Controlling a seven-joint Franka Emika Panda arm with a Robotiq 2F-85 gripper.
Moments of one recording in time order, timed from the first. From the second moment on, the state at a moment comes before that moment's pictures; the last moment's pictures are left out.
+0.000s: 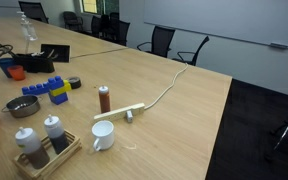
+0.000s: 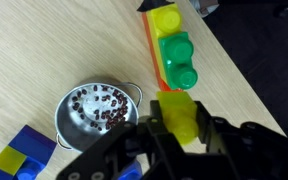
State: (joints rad) arm 0.57 0.32 0.47 -2.14 -0.03 2.47 0.04
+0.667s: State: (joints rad) arm 0.58 0.32 0.49 -2.16 -0.02 2.45 0.06
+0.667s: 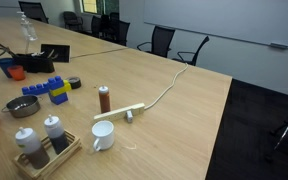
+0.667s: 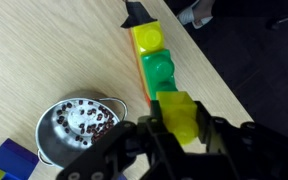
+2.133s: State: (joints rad) arm 0.57 0.39 0.47 -2.14 -0.02 2.48 0.03
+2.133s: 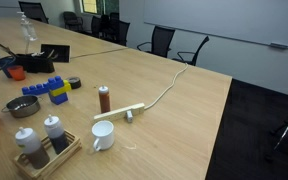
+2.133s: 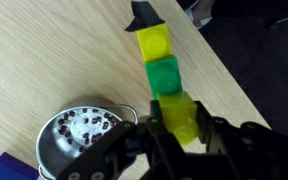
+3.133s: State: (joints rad) arm 0.55 0.47 0.47 -2.16 0.04 2.51 -0.01
